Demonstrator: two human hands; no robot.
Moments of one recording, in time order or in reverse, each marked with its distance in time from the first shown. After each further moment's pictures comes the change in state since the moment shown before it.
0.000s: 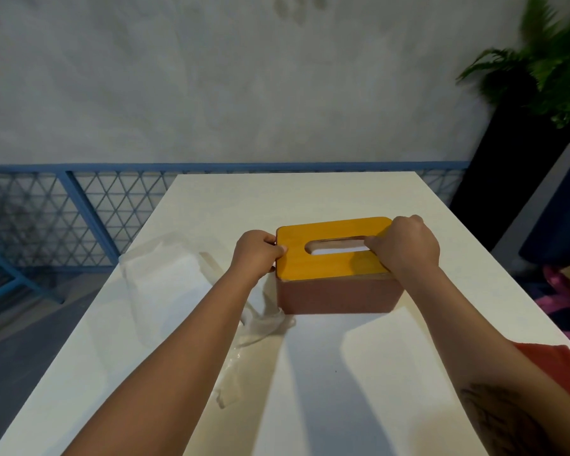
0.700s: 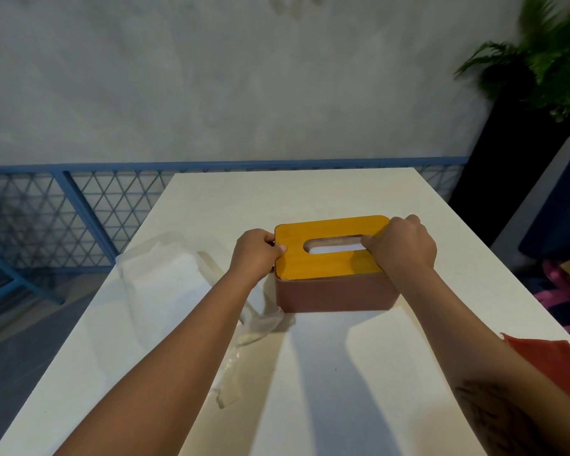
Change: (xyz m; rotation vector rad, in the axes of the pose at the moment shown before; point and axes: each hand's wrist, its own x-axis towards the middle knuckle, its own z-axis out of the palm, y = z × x) left_hand 0.005 -0.007 0.003 0.110 0.010 0.071; right_hand 0.000 0.002 0.012 -0.020 0.048 -0.002
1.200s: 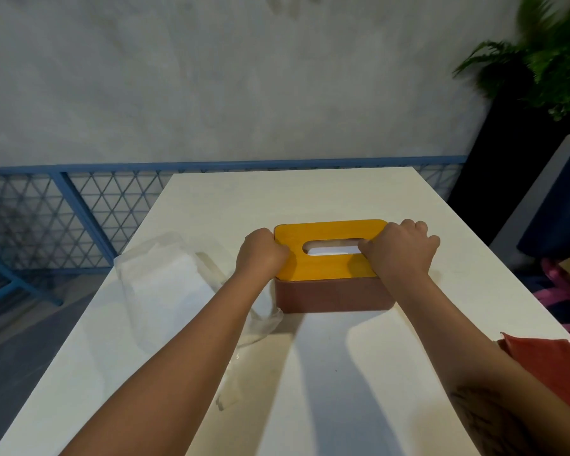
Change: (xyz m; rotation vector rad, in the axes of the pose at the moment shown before) left_hand 0.003 0.009 0.009 0.334 0.051 -0.048; right_hand -0.001 0.002 0.014 -0.228 0.082 -0.044
